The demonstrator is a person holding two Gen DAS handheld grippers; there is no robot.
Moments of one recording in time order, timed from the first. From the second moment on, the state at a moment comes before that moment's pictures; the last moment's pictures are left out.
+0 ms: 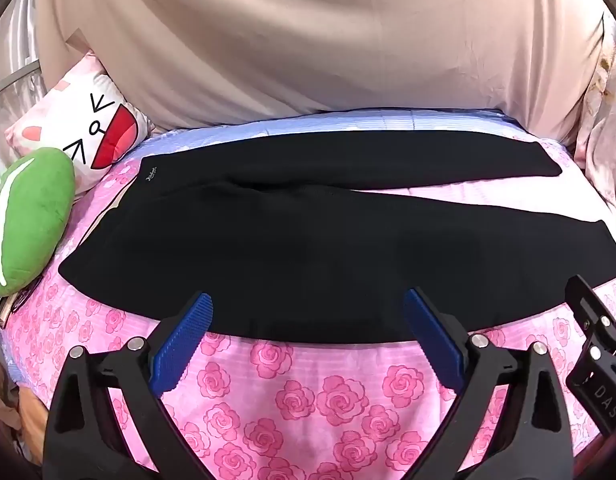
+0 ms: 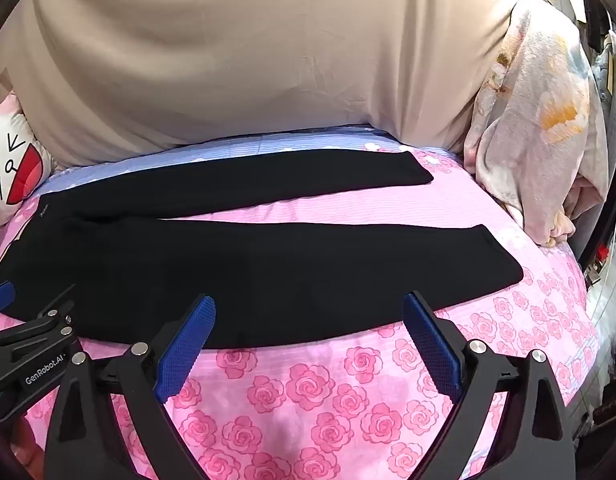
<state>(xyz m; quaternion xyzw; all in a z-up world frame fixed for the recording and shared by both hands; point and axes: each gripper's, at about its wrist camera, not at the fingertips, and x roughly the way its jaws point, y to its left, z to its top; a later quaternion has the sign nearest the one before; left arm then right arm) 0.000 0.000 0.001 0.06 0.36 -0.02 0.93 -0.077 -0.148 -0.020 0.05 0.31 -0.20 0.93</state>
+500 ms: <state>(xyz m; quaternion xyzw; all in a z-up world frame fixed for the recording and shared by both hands) 0.000 0.002 -0.004 0.07 0.36 -0.03 0.93 -0.072 -0.139 -0.020 0.04 0.31 -0.20 0.93</state>
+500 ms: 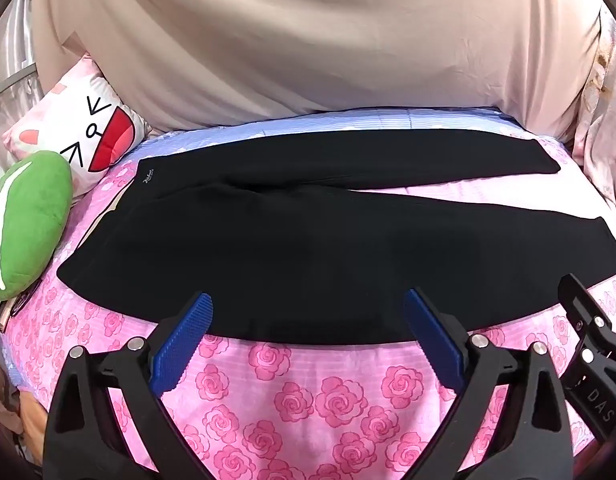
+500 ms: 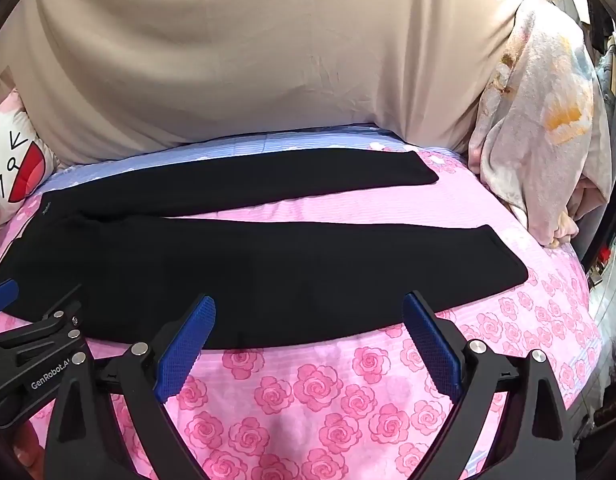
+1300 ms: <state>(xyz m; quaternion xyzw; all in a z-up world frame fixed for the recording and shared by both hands) 0.011 0.005 -0.013 0.07 0.37 -0.02 0.93 -0.064 -0.143 -0.025 0.05 0.32 -0.19 0.93</state>
